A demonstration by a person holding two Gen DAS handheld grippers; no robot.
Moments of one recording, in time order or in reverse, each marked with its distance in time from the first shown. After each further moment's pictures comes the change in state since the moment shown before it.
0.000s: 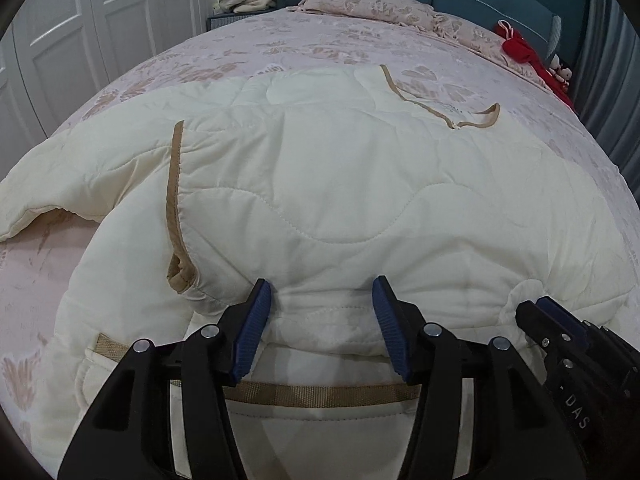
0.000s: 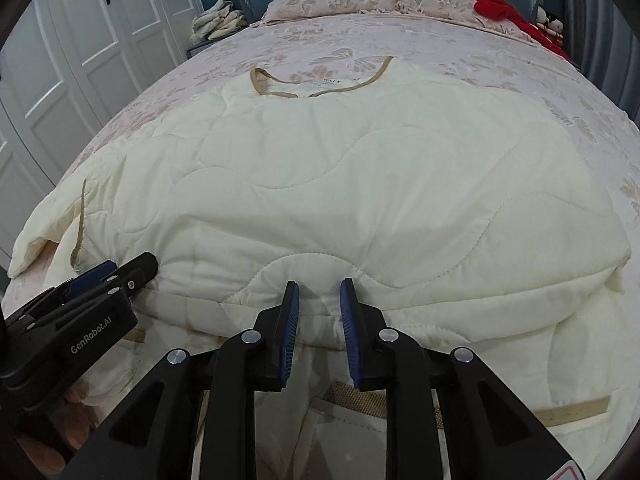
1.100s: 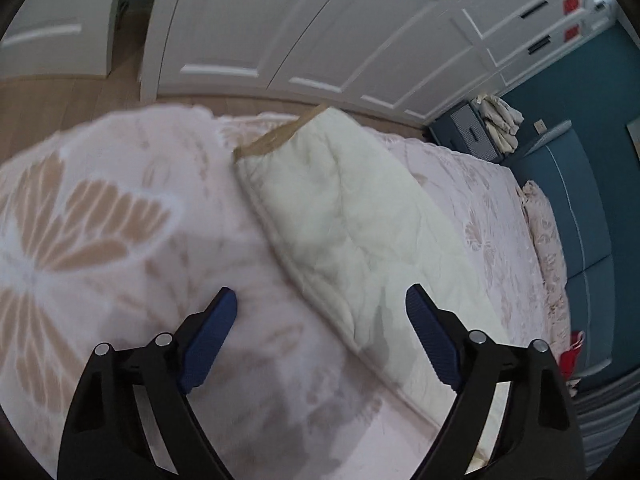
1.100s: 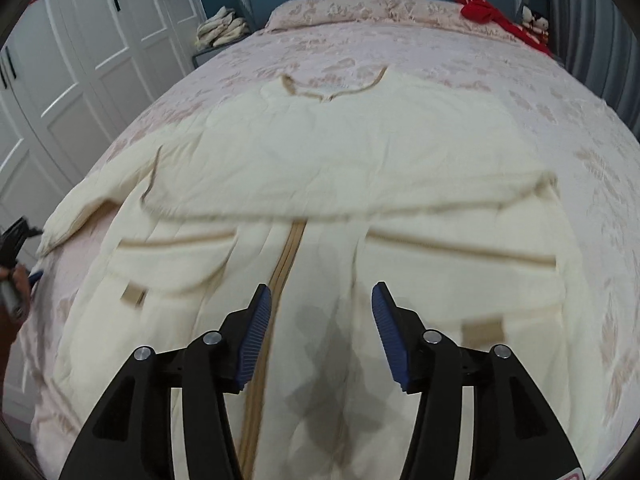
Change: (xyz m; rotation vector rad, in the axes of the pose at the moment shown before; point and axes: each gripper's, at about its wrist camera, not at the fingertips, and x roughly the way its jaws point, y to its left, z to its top) left arm -0.054 0.469 -0.004 -0.982 -0.131 0.068; right arm -0.104 0.033 -0.064 0.034 0.007 0.003
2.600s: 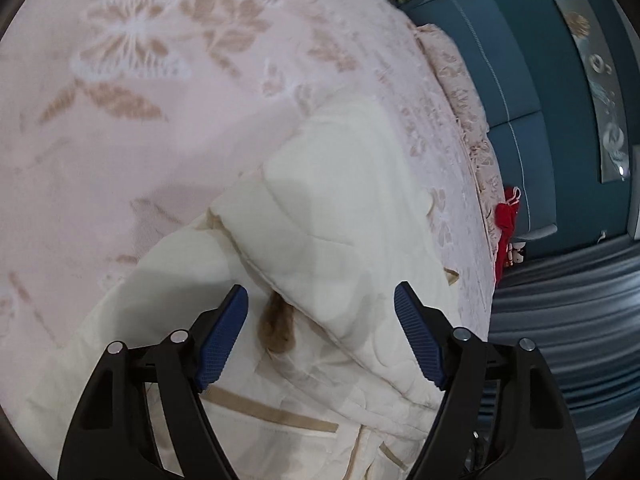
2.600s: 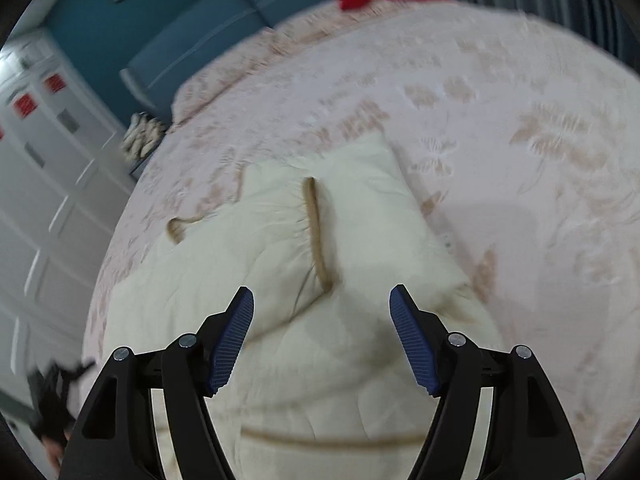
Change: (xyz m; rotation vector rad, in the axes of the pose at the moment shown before) left arm 0.029 -0.222 -0.249 0.152 0.454 -0.312; right arm 0.042 -0.176 0.114 0.493 -0.098 0.044
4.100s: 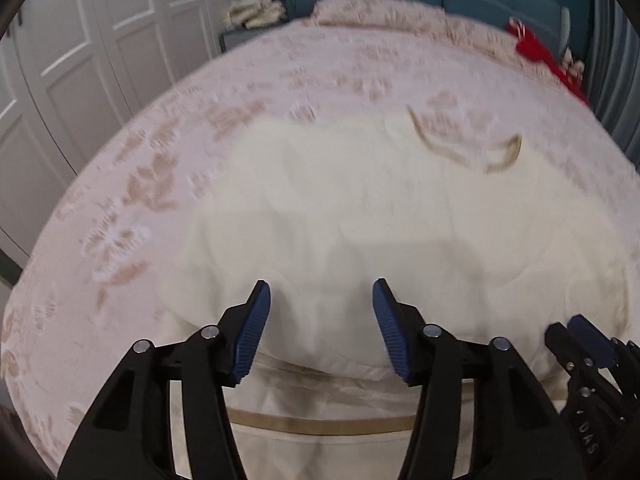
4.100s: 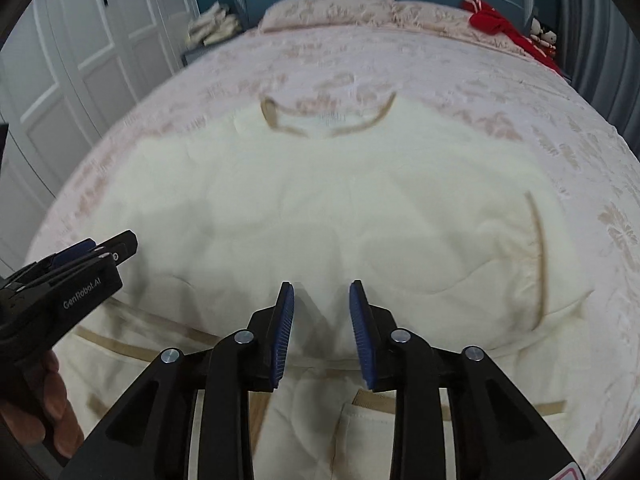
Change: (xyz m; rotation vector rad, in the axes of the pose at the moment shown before) left arm 0.033 -0.088 -0.092 0.829 -0.156 0.528; right arm 0.044 0.136 -0.093 -0.536 0.096 -0.100
